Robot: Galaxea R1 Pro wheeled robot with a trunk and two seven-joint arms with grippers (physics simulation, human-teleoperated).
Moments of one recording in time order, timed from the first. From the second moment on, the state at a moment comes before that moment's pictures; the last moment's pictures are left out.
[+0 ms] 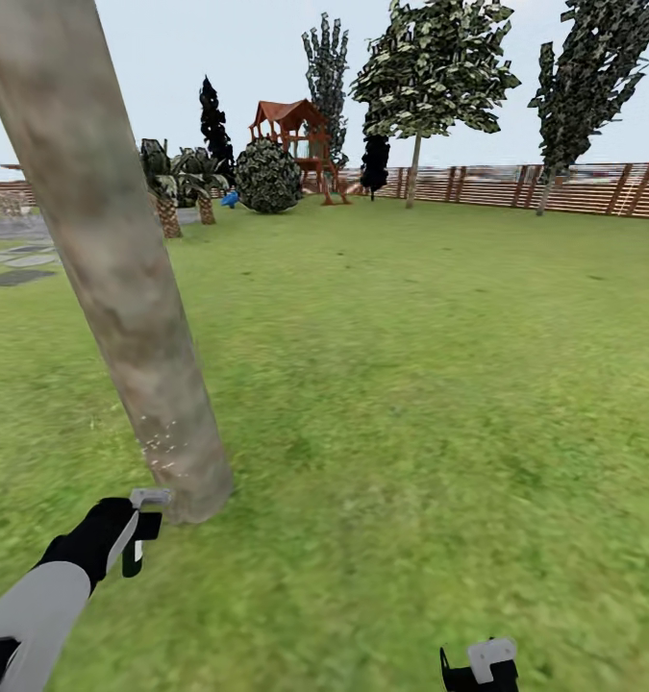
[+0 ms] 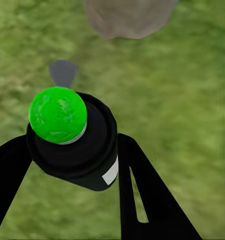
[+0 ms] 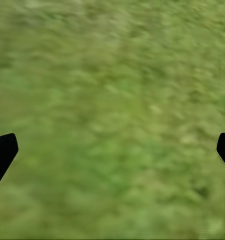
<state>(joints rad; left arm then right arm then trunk) -0.78 0.21 0.12 -0.45 -0.14 0.58 -0.01 -0.41 -0.03 -0.42 -0.03 0.70 -0.59 -0.22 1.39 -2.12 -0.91</state>
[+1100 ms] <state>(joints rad) -0.78 0.20 0.12 -0.45 -0.13 0.58 -0.01 -0.41 -0.03 -0.42 -0.03 0.70 -0.59 -0.22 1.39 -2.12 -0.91</state>
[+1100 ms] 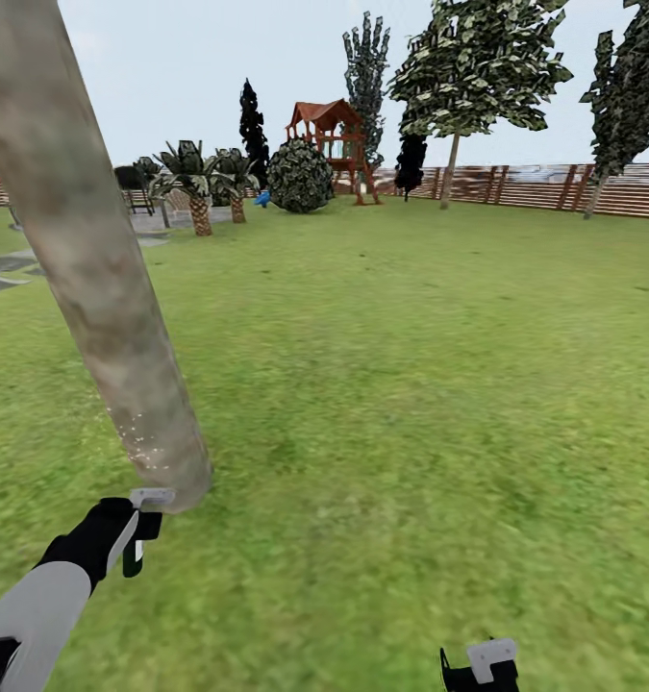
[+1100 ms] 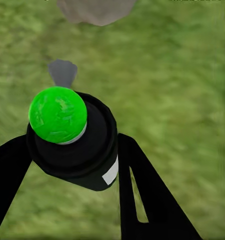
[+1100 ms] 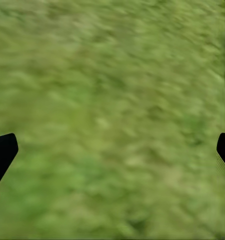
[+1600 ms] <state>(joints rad) -0.78 0.21 0.13 -0.45 -0.13 0.58 -0.01 -0.41 -0.03 -0.42 -0.03 0.70 -0.59 -0.22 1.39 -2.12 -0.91</state>
